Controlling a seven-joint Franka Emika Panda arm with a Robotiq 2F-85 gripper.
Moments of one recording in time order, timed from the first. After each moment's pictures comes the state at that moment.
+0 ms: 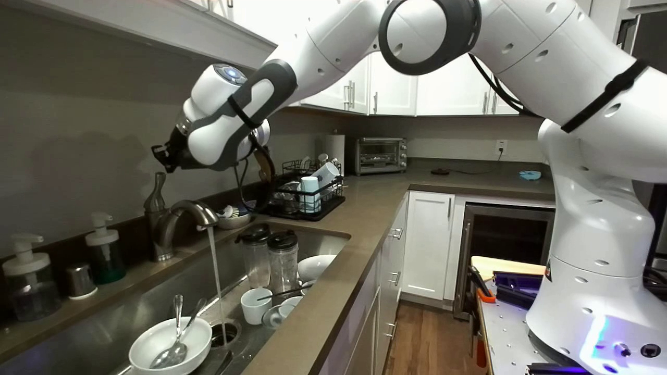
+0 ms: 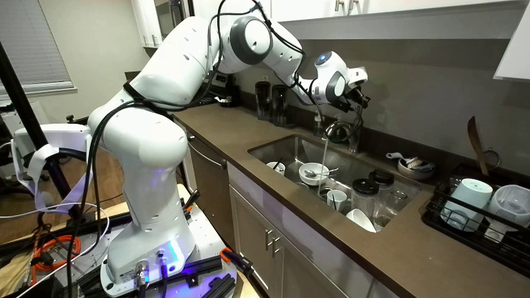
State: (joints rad) arm 0.31 0.83 -0.38 -1.38 0.03 3.07 0.42
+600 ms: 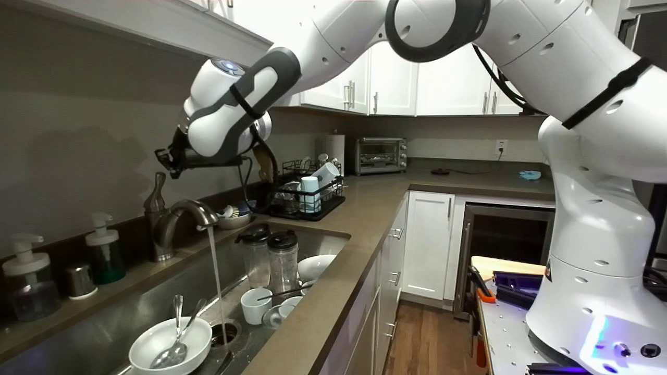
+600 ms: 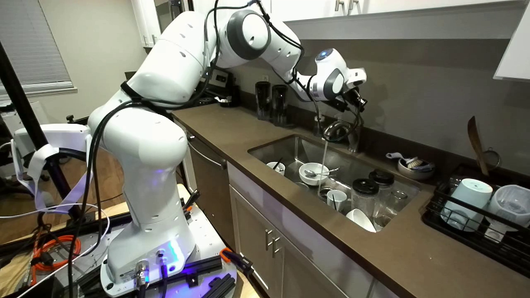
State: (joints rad) arm 0.31 0.78 -0.36 -1.43 0.03 2.98 0.42
